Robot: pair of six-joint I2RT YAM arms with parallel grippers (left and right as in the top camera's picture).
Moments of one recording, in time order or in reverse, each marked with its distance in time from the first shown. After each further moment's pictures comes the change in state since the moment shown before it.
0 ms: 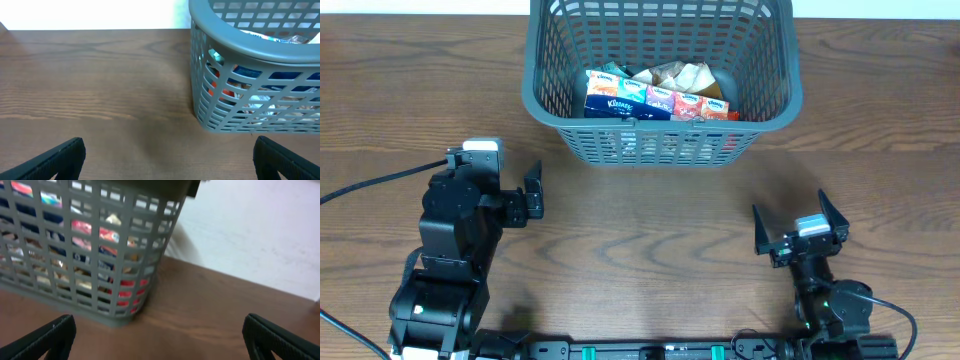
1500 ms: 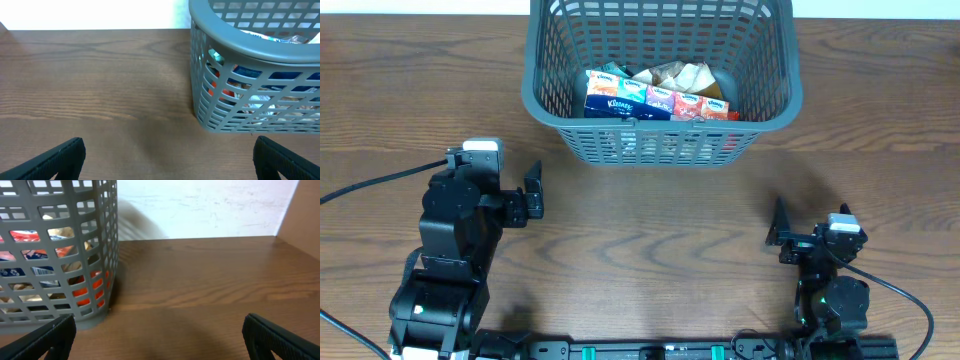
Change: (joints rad) left arm 0.000 0.000 0.000 0.000 0.000 0.000; right arm 0.003 0.000 -0.002 -0.055 0.258 0.264
